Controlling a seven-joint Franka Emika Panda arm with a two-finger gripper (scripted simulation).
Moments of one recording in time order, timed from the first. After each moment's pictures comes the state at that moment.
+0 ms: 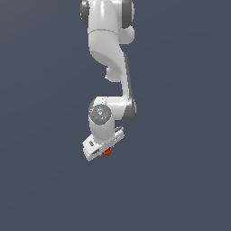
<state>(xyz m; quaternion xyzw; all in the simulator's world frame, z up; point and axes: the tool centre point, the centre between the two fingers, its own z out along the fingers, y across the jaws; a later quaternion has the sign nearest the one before) 0.069 -0.047 0.038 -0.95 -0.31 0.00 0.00</state>
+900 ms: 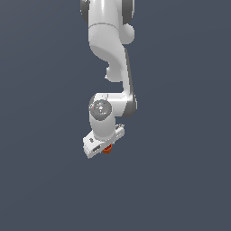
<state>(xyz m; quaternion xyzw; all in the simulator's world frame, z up) 0.063 -0.045 0.052 -0.95 -0.31 0.00 0.00</state>
